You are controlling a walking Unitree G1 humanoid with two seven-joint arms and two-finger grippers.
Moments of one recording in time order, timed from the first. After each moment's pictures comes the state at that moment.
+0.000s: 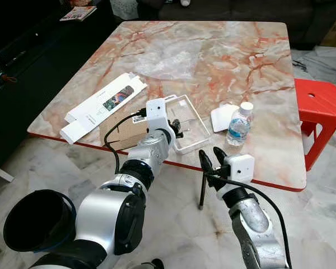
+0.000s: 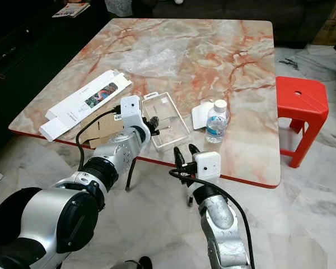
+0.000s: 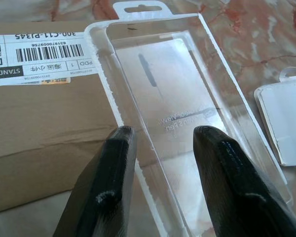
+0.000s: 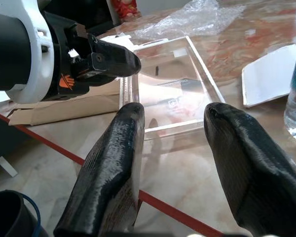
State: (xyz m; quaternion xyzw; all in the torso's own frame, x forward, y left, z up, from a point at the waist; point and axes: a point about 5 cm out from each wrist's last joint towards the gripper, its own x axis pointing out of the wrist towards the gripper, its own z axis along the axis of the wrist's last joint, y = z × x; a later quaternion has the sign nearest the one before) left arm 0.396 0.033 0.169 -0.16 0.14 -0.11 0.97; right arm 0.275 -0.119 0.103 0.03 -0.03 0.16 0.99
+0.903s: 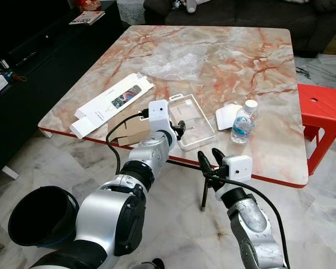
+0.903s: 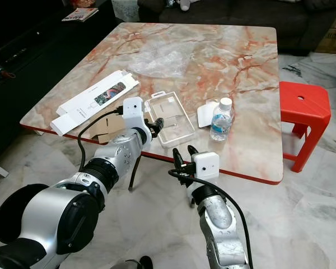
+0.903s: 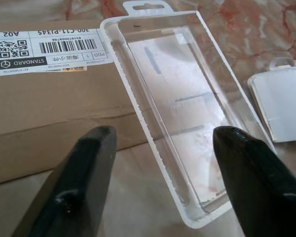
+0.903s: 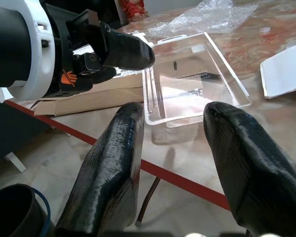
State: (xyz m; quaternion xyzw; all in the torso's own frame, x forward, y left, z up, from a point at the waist) left arm 0.394 0.030 0.167 -0.15 0.14 -0.12 0.97; right arm 0.274 -0.117 0.099 0.04 -0.02 0.16 0.99
